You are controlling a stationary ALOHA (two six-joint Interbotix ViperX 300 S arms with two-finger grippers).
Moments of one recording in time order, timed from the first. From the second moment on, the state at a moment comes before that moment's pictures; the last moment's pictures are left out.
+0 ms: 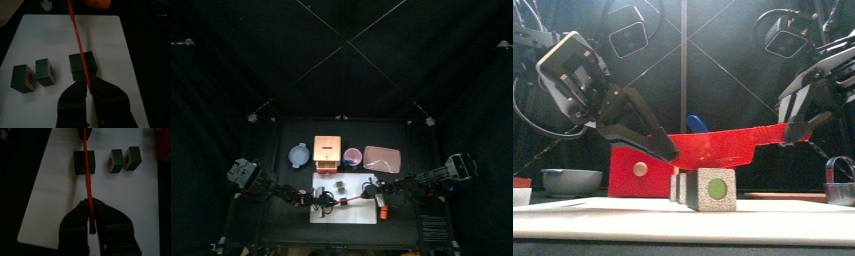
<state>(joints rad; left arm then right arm) -0.41 0.17 0.79 -0.72 -0.56 0.42 0.14 -0.25 1.01 -0.39 -0.11 0.37</state>
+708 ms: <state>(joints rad) -0.41 0.18 0.79 -0.71 -0.56 0.42 0.15 -0.21 1.01 -0.38 -0.11 0.37</state>
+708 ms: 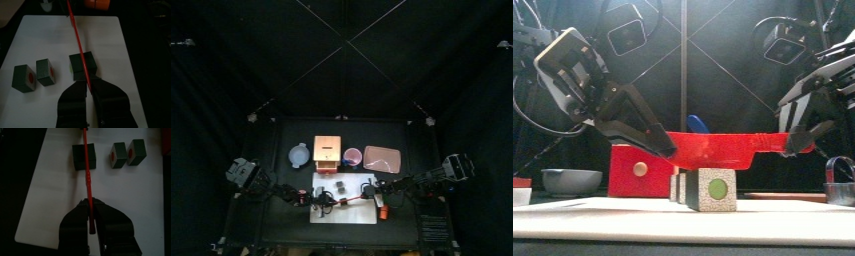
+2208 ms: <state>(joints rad) -0.39 0.26 0.80 -0.72 -0.55 0.42 0.13 -0.08 0.96 -0.40 -0.10 0.37</state>
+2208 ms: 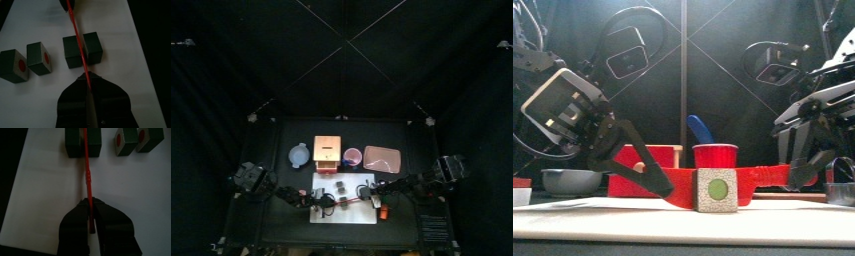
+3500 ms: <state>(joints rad) -0.28 0.03 0.88 -0.59 -0.93 0.43 0.12 -0.56 0.96 -0.05 0.39 0.39</state>
